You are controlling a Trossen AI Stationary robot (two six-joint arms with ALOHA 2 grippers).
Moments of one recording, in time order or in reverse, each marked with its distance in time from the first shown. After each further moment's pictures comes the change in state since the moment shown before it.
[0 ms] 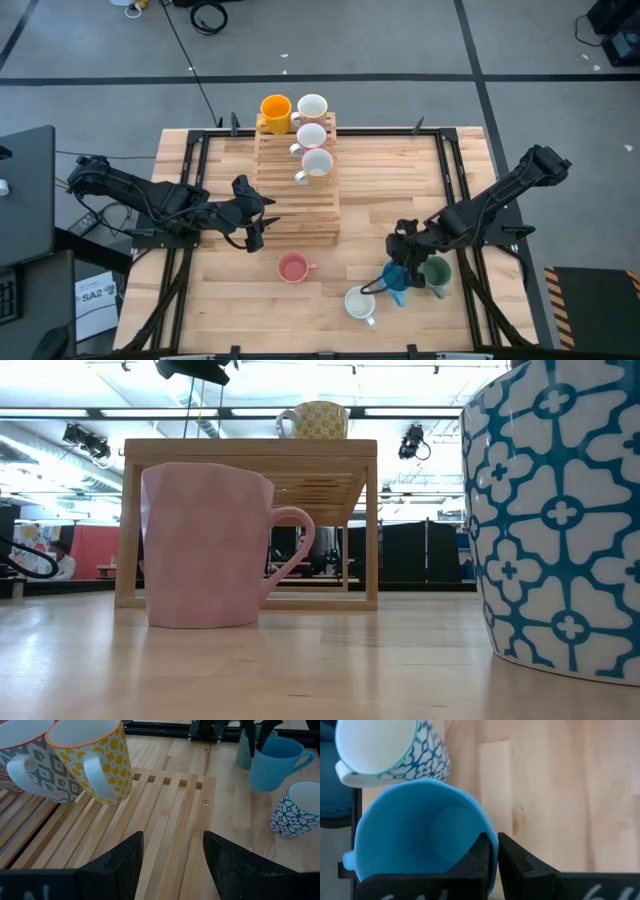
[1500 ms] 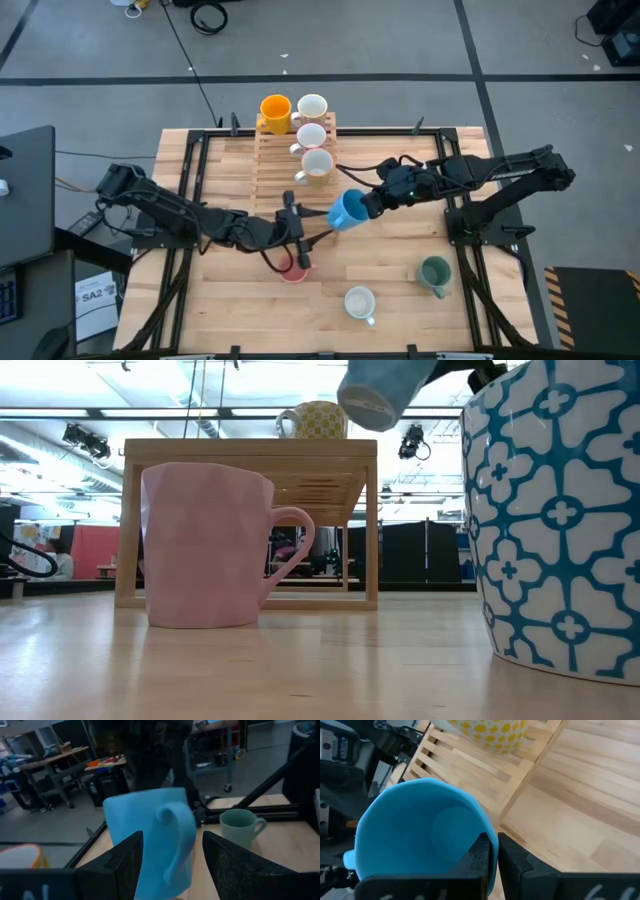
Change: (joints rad) left arm -0.010 0.373 0.000 0.900 -0.072 0.429; right arm -0.354 -0.001 0.406 -0.081 0.206 0.524
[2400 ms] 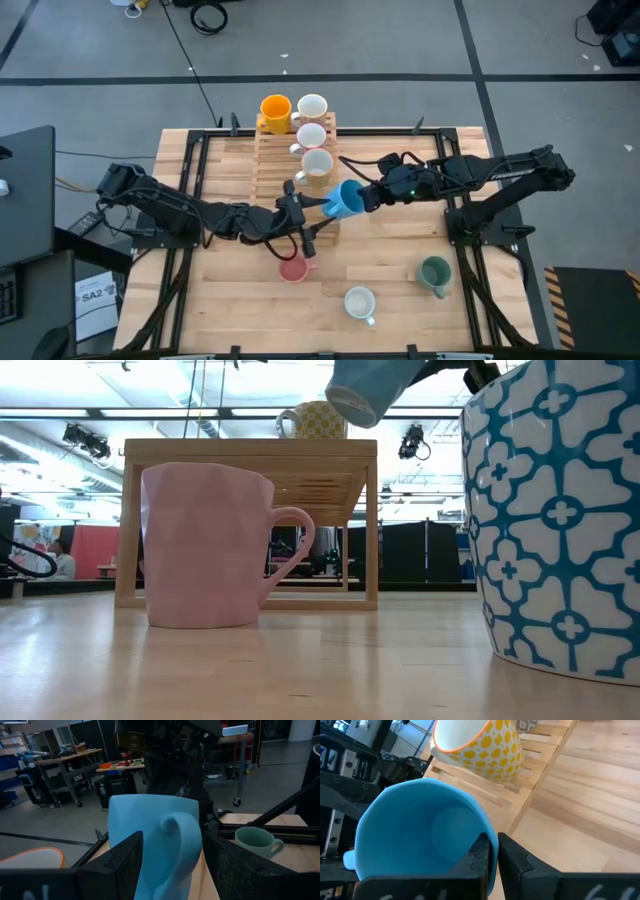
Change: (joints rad) left arm 0.053 0.001 0.000 0.064 0.003 -0.034; right arm 0.000 0.000 -0.001 0.057 0.111 0.023
